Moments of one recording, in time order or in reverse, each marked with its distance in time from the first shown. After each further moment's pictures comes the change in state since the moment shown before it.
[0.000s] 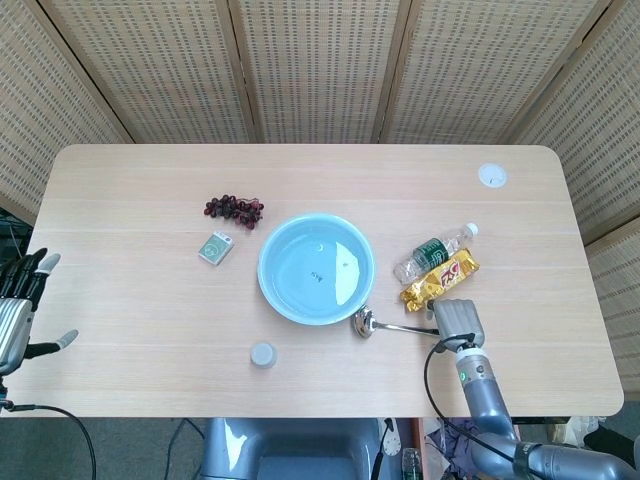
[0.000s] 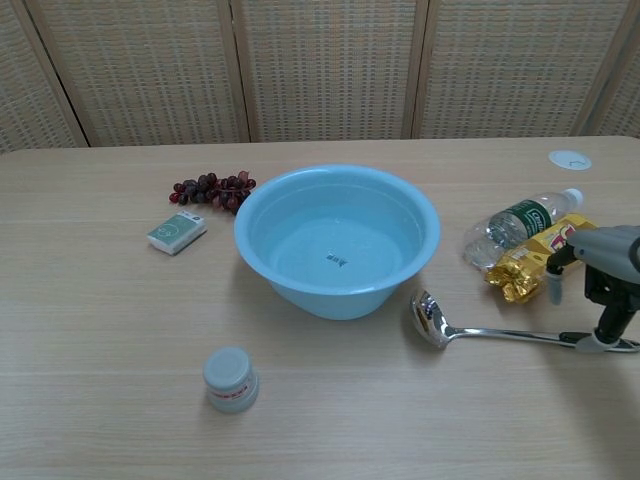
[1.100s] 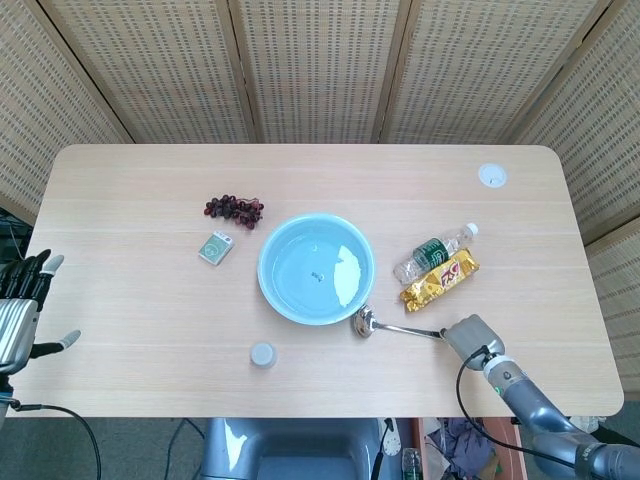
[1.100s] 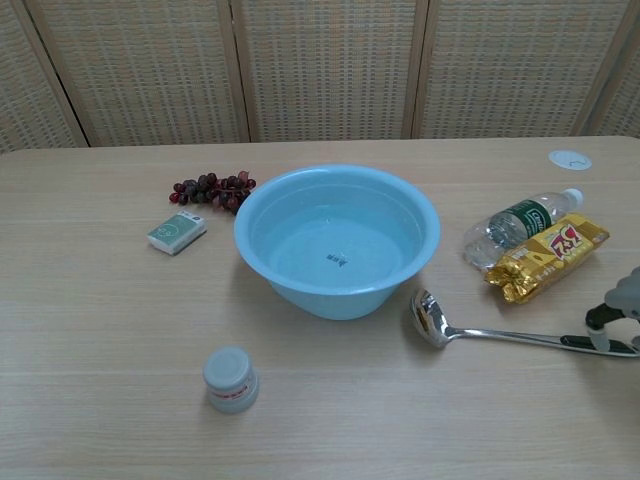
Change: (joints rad) left arm -0.005 -0.025 -0.006 0.001 -0.027 -0.012 0.057; right arm 0.022 0.268 -0.100 0.019 -0.261 -0.444 -0.062
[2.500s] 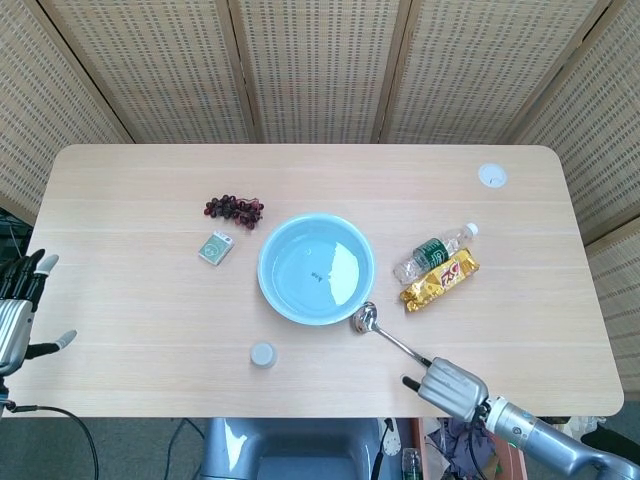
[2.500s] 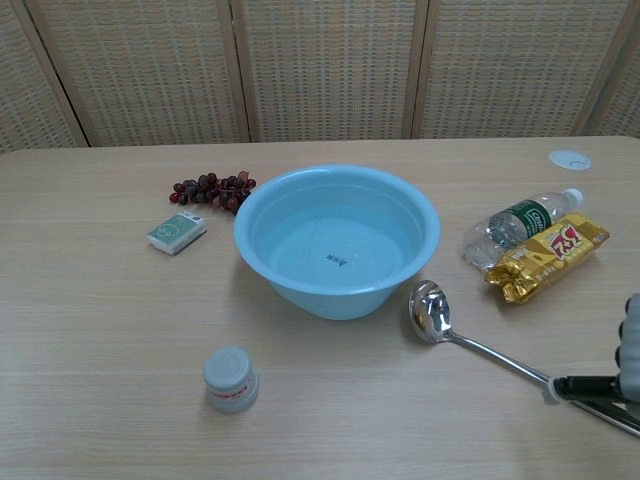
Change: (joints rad) left arm 0.011 0.009 -0.007 -0.005 0.002 0.008 -0.003; right arm -0.121 0.048 -0.117 0.104 -1.079 0.244 0.401
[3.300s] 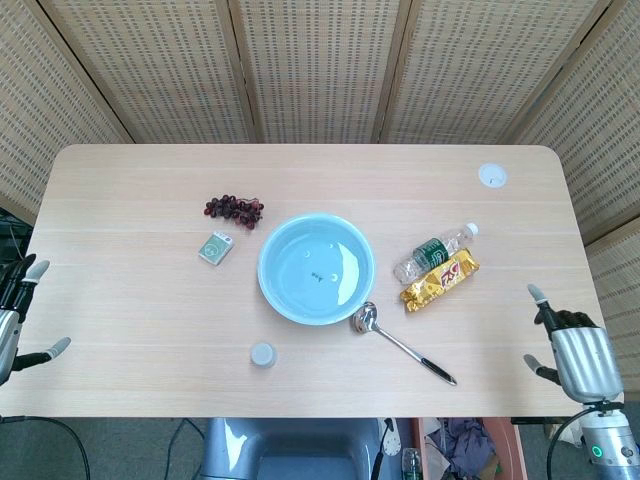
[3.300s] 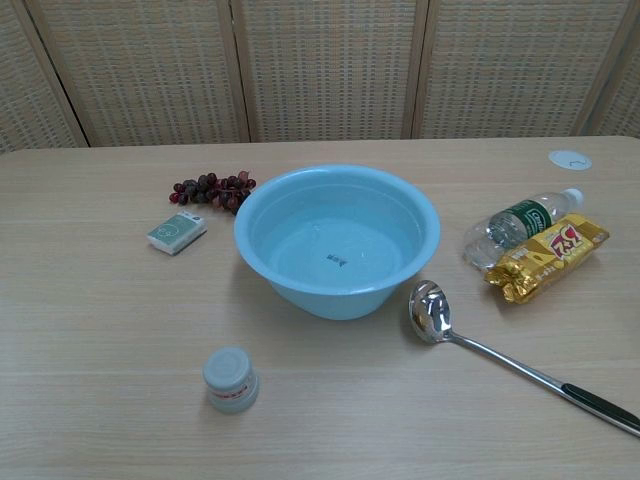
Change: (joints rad) left arm 0.040 0.035 0.027 -0.005 0.093 0.069 -0.081; right arm -0.360 0.064 0.166 -0.091 0.454 0.556 0.227
